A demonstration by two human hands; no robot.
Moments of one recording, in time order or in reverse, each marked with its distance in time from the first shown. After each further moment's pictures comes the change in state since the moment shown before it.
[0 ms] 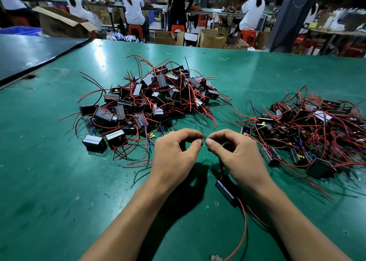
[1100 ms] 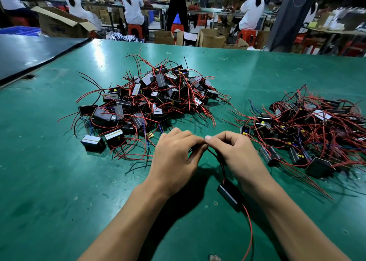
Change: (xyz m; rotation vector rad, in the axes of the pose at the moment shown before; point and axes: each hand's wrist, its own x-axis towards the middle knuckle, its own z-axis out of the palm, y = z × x) left_hand 0.001 -0.010 -0.001 0.341 -0.080 0.398; right_hand 0.004 -0.007 0.006 0.203 0.014 0.263
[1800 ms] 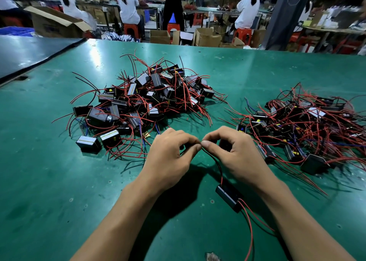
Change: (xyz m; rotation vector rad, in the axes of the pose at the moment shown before) left_hand 0.001 -0.007 -0.001 -0.164 -0.060 -0.100; right_hand 0.001 0.001 -0.018 -0.353 -0.100 -0.403
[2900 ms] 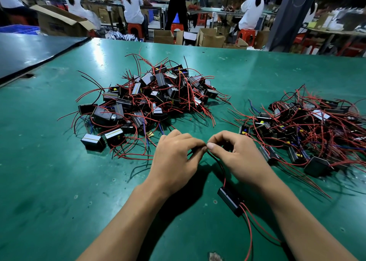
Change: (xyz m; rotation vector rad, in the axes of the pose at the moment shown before) left_hand -0.005 0.004 0.006 0.127 0.051 0.034; right_hand 0.000 0.006 0.005 0.019 -0.034 0.146
